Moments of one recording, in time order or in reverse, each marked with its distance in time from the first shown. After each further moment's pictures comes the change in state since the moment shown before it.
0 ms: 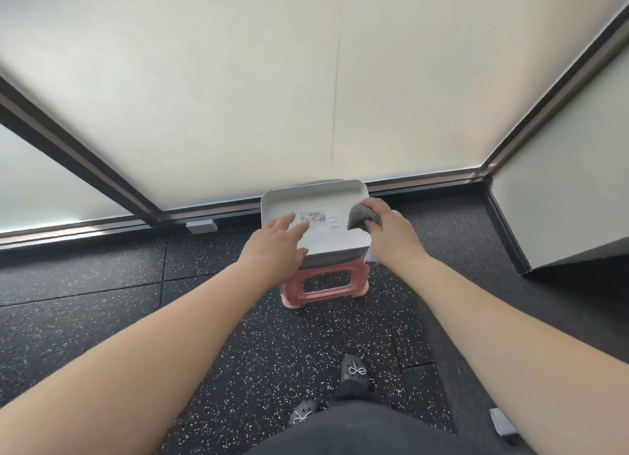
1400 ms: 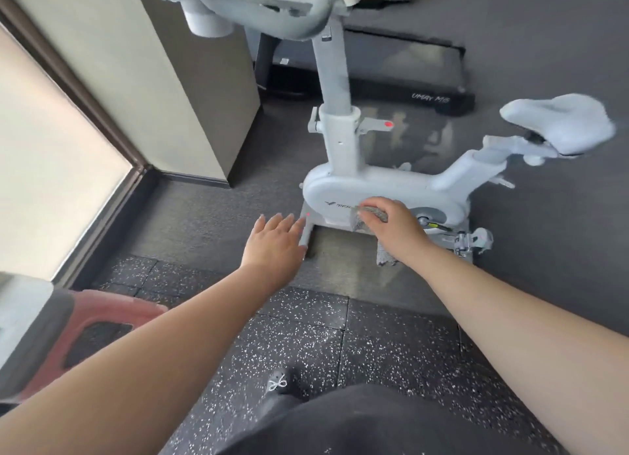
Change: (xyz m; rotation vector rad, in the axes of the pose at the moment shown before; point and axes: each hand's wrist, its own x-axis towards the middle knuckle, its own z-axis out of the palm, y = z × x) left_hand -0.373 0.471 0.203 0.515 0.094 1.182; right_hand -0.703 0.290 -0.091 0.297 0.952 0.703
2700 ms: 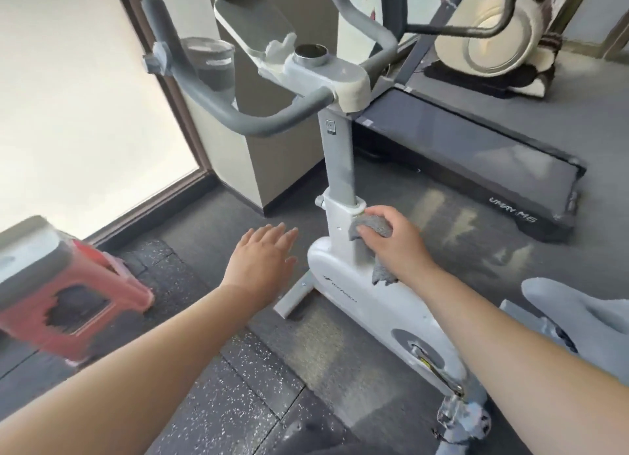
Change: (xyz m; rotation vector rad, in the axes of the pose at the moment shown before) left_hand 0.190 0.138 -0.093 -0.143 0.221 -0.495; right_hand 0.258 0.038 -0.183 0.115 -0.225 -0.338
